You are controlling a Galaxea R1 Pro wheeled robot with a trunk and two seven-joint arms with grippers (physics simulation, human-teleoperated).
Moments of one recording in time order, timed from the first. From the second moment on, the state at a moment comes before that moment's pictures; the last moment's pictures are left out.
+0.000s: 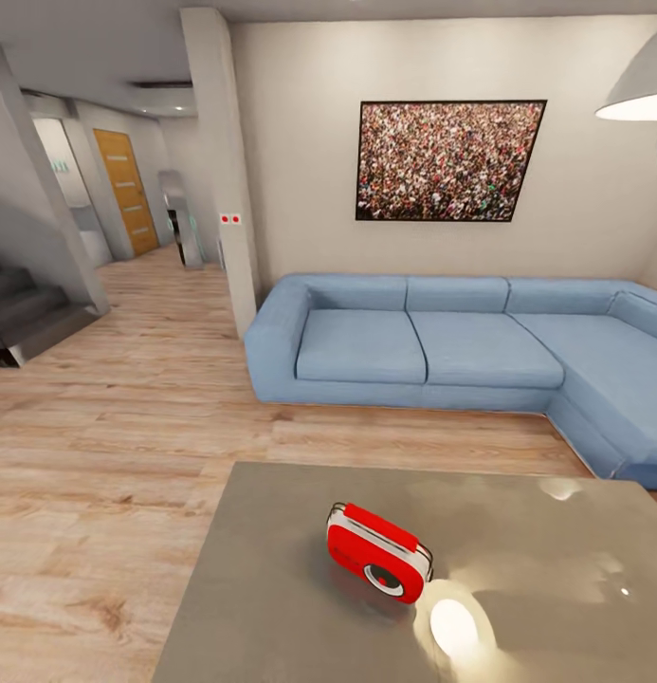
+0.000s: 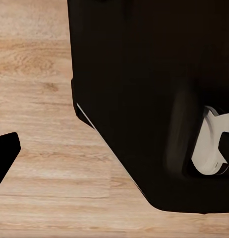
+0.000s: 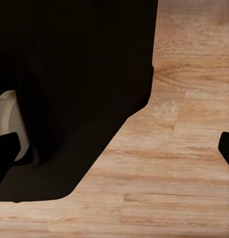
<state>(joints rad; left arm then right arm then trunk) 0.00 -0.01 0.00 -0.04 0.01 -0.02 0.00 0.00 0.00 0.01 -0.01 0.00 -0.02 0.00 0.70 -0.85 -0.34</state>
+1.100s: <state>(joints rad) 0.00 -0.01 0.00 -0.04 0.01 -0.02 0.00 0.00 -0.01 0.01 -0.01 0.00 -0.03 0.00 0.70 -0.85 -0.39</state>
